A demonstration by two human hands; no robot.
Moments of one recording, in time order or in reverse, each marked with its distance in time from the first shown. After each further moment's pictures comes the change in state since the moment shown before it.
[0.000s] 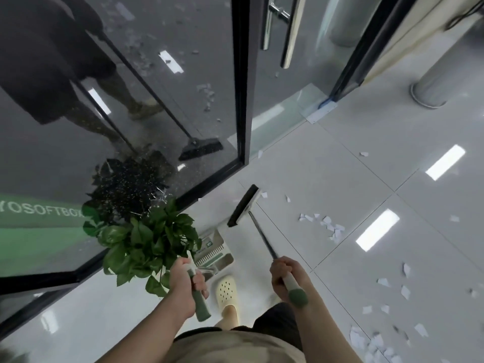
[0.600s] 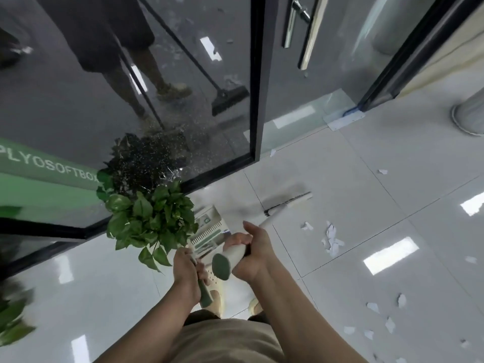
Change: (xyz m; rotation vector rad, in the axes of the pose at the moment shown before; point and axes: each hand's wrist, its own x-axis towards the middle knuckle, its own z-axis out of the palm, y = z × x) left_hand -0.050 -0.058 0.084 -0.203 0.181 0.121; right_hand -0.077 0.020 0.113 -0.082 0.032 0.177
